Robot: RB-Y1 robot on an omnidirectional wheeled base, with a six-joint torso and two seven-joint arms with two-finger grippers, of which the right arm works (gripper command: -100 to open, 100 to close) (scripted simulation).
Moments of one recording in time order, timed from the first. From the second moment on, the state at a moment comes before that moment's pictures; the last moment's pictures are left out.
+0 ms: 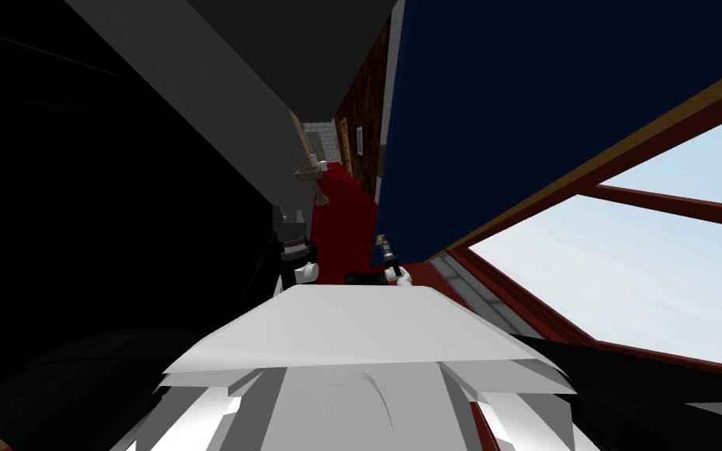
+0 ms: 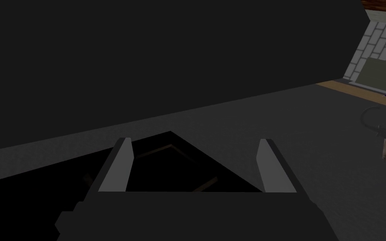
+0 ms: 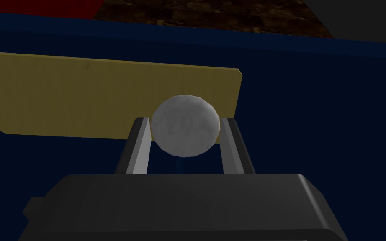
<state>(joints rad) -0.08 -0.02 0.15 -0.71 -0.01 -0.77 0.02</state>
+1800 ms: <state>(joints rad) -0.08 -0.05 0.08 -0.73 -0.06 -0.77 0.03</state>
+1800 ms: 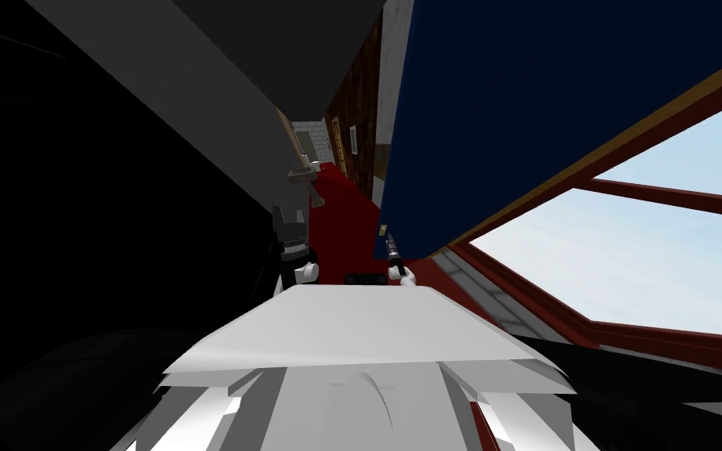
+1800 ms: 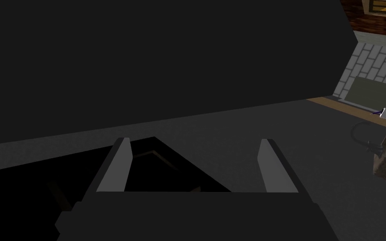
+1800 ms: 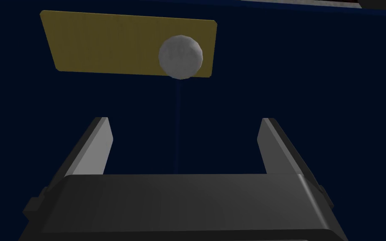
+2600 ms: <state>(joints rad) -0.08 -0.04 0.07 -0.72 -0.07 -0.79 0.03</state>
